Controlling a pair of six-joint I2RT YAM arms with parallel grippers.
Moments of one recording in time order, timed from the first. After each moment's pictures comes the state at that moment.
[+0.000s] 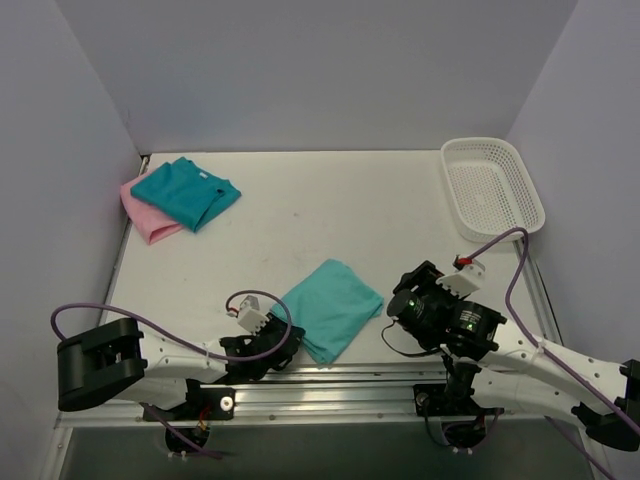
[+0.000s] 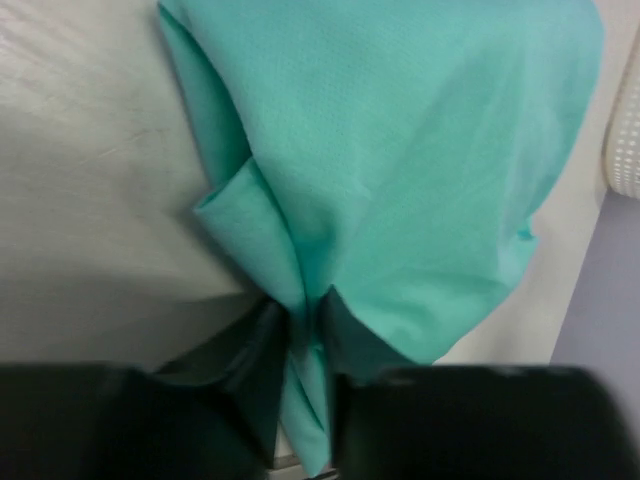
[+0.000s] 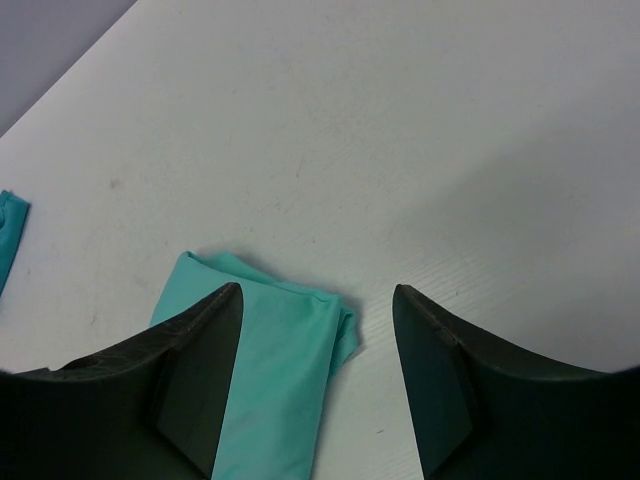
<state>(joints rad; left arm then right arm) -1.26 1.26 0.30 0.13 -0.67 -1.75 1.07 0.83 0.74 -0.94 1.04 1.47</state>
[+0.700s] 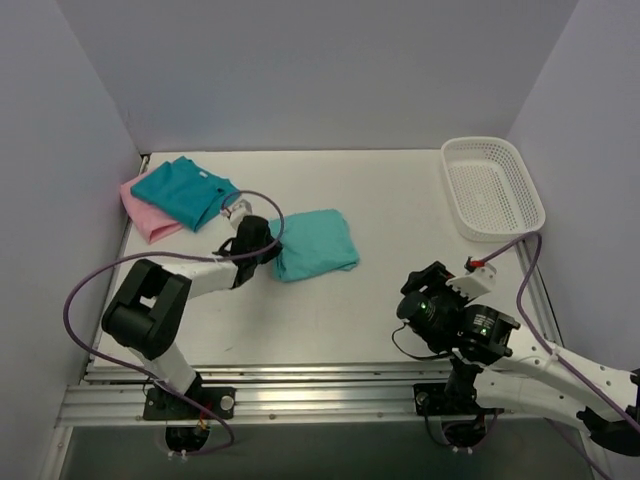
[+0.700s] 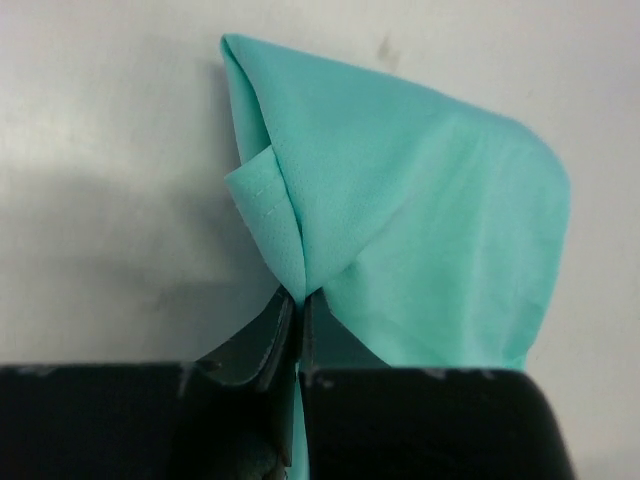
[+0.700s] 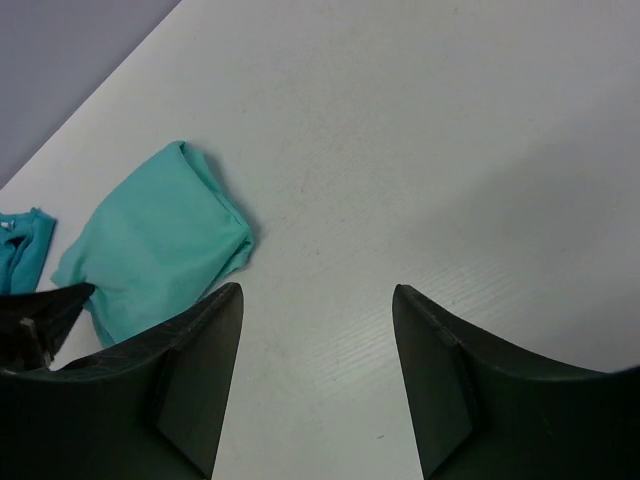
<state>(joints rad) -0.50 1.67 0.77 0.27 -0.24 -0.96 1.07 0.76 0.74 -0.96 1.06 1.47</state>
